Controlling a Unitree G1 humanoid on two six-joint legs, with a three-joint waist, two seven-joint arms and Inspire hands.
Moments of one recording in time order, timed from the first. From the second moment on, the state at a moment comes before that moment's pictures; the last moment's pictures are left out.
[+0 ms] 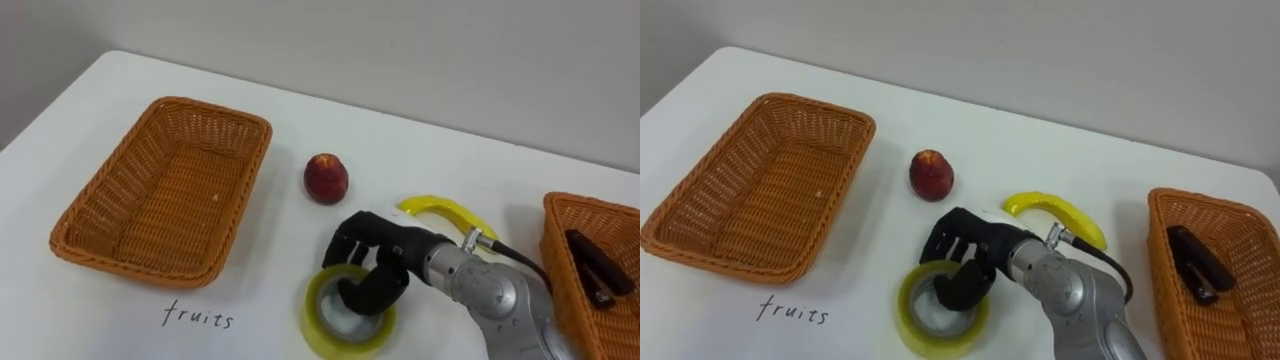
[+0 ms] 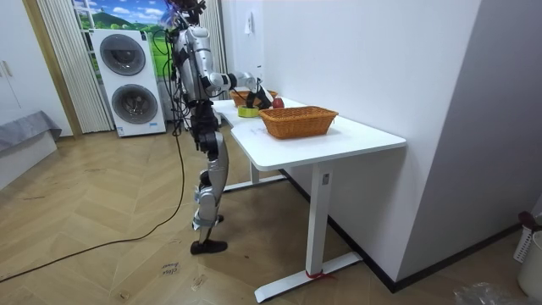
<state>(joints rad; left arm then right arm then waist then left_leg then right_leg) 0.20 0.22 0.11 1.04 0.27 0.23 0.30 0.01 -0.27 0.32 -0.22 -0.64 0.35 0.65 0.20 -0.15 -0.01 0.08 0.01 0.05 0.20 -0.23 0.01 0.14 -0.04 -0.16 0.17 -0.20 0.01</state>
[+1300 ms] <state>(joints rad) 0.28 0.19 0.14 0.99 0.27 0.11 0.37 0.07 -0.32 0.05 -0.36 -0.36 0.24 0.41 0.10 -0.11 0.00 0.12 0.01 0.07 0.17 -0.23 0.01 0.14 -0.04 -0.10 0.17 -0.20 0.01</state>
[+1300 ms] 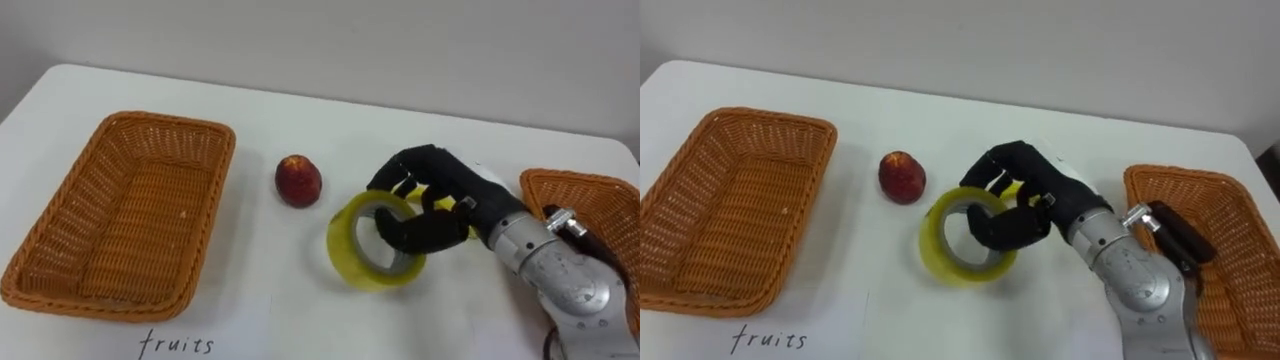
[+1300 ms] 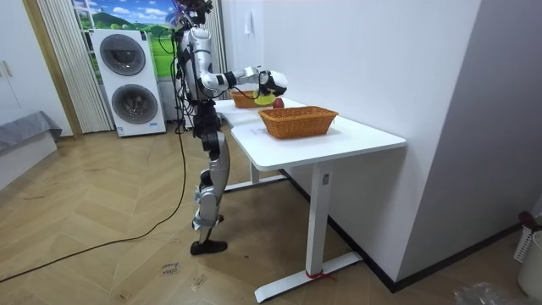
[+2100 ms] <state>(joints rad) 0.33 0.15 0.24 1.04 0.29 0.08 0.38 0.07 -0.35 -0.23 -0.29 -0.16 0.14 0.07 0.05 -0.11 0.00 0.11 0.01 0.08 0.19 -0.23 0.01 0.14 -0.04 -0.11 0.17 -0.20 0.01</state>
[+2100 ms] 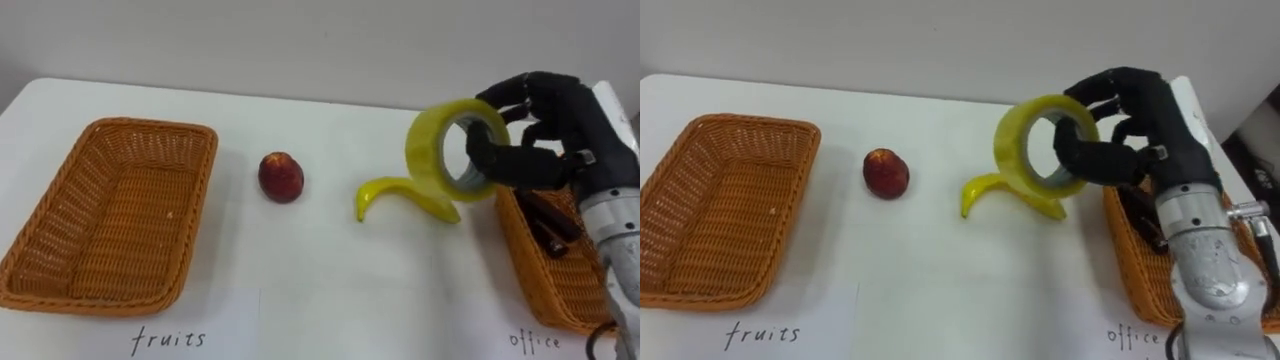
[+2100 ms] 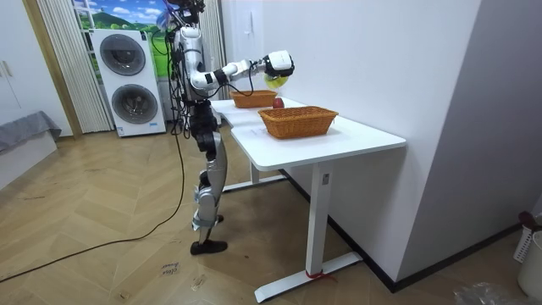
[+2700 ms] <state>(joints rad) 0.34 0.15 0.28 1.07 0.29 0.09 0.38 0.07 -0.38 -0.31 -0.12 -0.12 0.12 -0.14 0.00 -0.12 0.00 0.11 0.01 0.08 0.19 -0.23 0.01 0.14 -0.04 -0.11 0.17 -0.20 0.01</state>
